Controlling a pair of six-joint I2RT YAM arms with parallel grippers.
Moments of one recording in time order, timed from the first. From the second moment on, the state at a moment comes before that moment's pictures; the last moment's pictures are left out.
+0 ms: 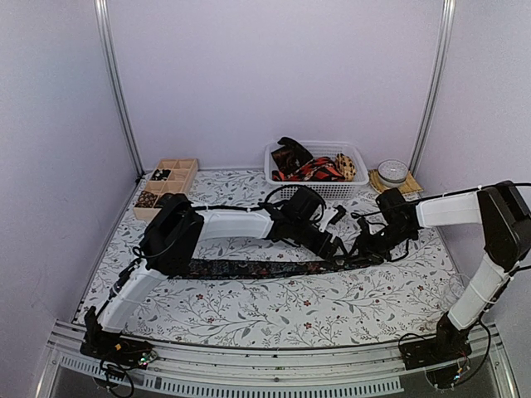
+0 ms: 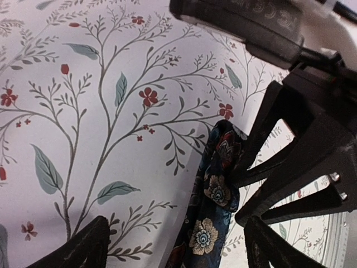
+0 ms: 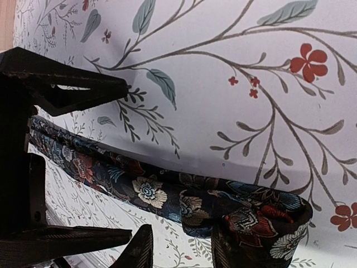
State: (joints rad) left arm -0.95 2.56 2.04 -0.21 0.43 -0.22; right arm 0.34 1.66 0.88 -0.45 -0.49 0.42
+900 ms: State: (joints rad) left arm -0.92 2.66 2.15 -0.16 0.47 -0.35; right arm 0.29 1.68 0.84 -0.33 -0.59 0.45
